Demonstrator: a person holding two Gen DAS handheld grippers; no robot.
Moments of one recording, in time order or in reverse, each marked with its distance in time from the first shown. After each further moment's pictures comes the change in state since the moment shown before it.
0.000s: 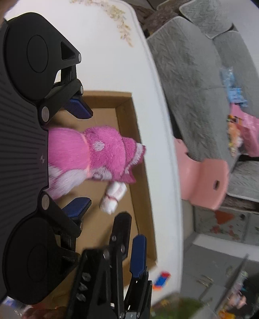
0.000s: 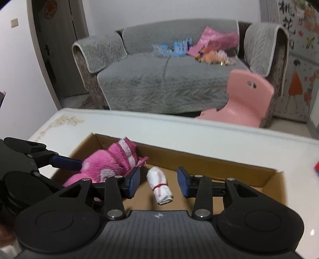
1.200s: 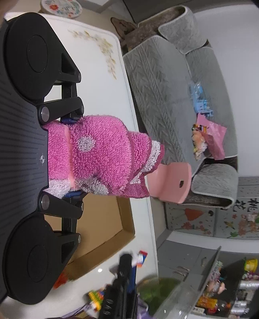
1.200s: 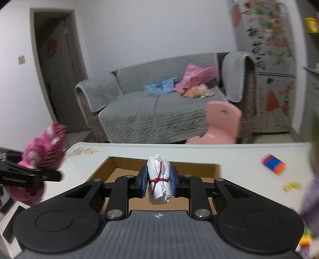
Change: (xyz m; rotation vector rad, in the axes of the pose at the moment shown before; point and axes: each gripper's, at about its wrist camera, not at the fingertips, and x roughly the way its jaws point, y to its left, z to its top) left arm -0.098 -0.014 -0.022 0.004 -0.161 0.048; right arm -0.102 -0.021 -0.017 0.047 -0.161 0.010
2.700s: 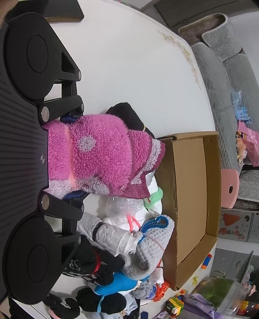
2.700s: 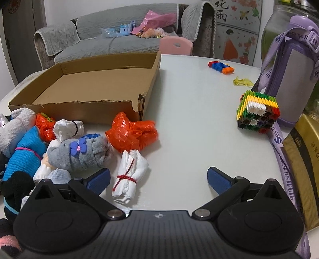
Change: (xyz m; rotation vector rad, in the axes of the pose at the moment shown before) left arm -0.025 0.014 -0.198 -0.016 0.154 0.025; right arm -0.058 -0.025 -0.169 0.027 0.259 -0.322
